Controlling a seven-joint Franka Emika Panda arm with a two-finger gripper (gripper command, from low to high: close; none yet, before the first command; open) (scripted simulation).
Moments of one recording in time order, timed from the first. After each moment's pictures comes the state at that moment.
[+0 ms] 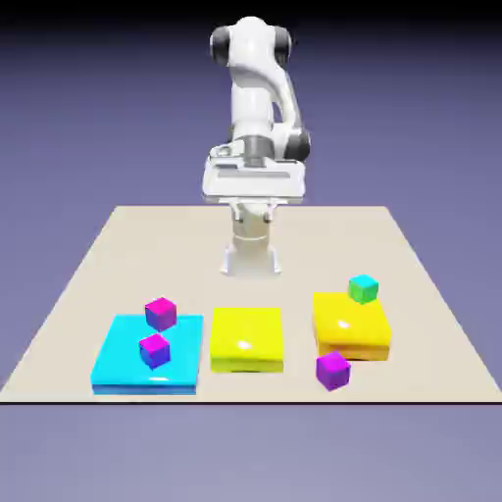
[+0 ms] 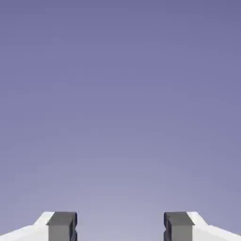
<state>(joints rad) 0.02 -0.53 0.00 -2.78 0.02 3.01 0.79</state>
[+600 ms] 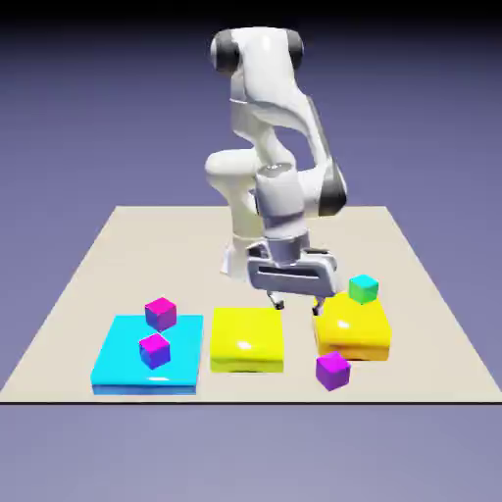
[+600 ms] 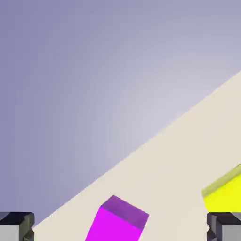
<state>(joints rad) 0.15 0.13 0.05 -2.39 0.37 2.61 1.46</state>
